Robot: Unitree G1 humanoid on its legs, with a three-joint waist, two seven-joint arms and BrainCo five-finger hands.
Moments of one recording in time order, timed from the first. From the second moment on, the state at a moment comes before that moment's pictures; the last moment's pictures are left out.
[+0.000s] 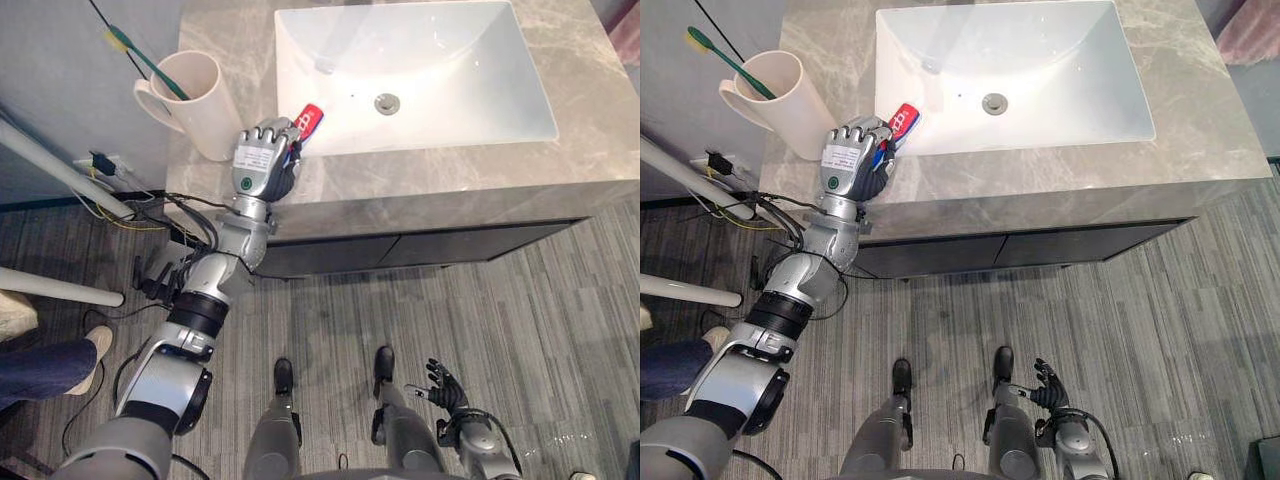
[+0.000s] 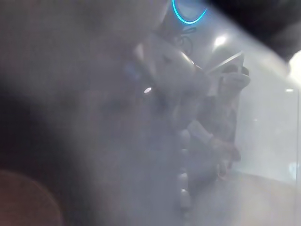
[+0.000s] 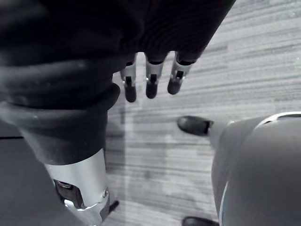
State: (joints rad) left arm -0.71 0.34 -0.23 0.47 0.98 -0.12 0.57; right arm 0.05 -0.17 0.14 0.88 0.15 -0.26 -0.02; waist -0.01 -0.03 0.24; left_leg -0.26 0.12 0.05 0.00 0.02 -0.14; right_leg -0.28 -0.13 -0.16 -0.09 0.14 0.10
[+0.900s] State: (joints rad) left arm -0.13 0.17 -0.29 -0.30 0.75 -0.17 0.43; right arm 0.42 -0.10 0.04 -0.06 0.49 -0.27 0.16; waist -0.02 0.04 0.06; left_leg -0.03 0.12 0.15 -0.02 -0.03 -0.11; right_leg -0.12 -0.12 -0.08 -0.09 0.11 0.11
